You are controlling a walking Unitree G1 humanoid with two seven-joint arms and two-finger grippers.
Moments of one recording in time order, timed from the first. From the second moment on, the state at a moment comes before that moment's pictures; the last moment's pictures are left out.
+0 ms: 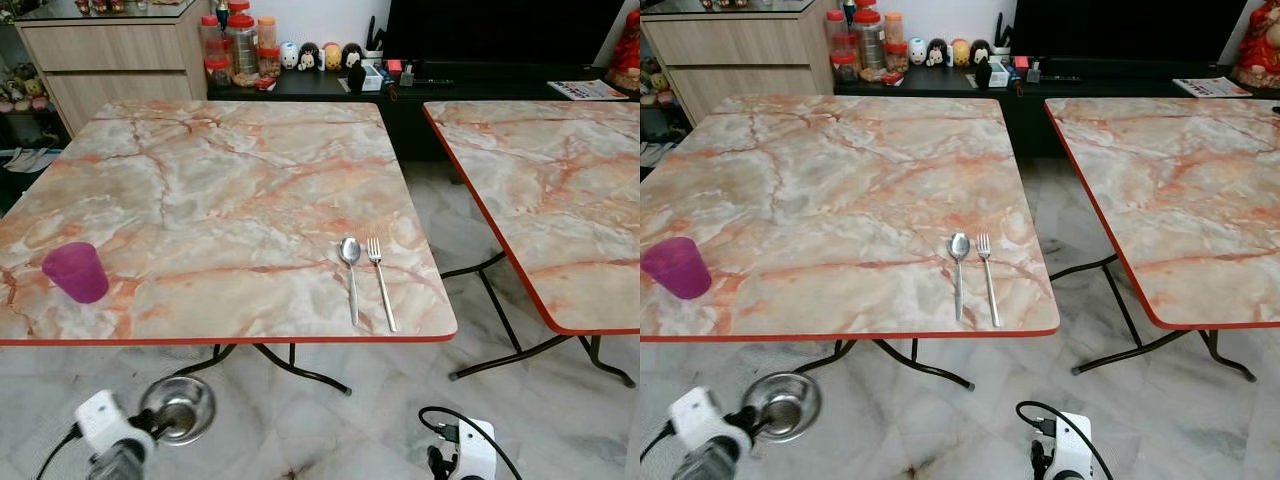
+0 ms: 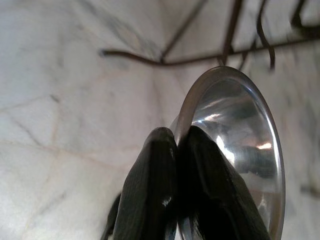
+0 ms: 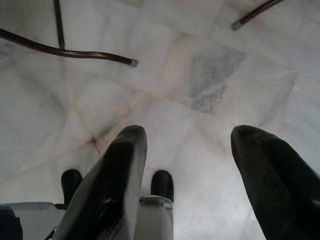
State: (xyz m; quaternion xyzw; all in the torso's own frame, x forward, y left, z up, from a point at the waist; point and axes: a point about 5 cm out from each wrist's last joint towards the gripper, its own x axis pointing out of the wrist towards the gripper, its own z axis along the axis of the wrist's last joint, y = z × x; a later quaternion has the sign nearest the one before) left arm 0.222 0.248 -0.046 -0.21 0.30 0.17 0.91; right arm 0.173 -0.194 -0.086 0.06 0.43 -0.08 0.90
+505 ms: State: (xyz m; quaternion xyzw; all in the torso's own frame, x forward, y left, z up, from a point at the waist) left arm 0.225 0.206 -0.057 -0.16 0.35 0.13 0.91; right arm 0.173 -0.194 -0.086 0.07 0.43 -0.09 0.90
